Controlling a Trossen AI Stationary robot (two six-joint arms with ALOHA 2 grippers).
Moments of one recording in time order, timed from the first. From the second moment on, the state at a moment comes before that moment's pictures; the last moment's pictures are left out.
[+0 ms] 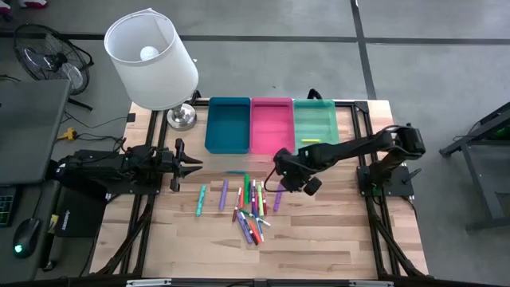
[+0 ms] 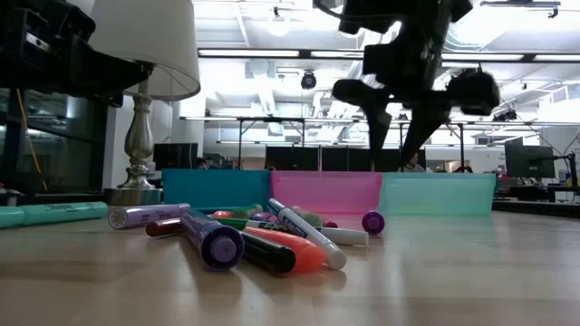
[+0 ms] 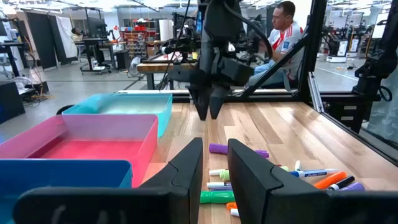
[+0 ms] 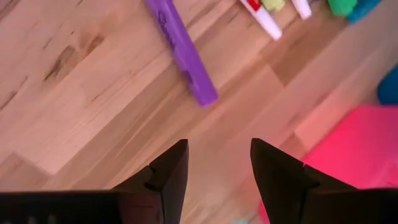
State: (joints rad) left arm 0.00 0.03 0.01 0.05 -0.01 0.02; right arm 0.05 1.67 1.13 -0.72 0.09 -0.80
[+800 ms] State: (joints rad) left arm 0.00 0.03 0.01 0.05 -0.01 0.02; right arm 0.14 1.91 1.22 -0.61 0.04 -0.89
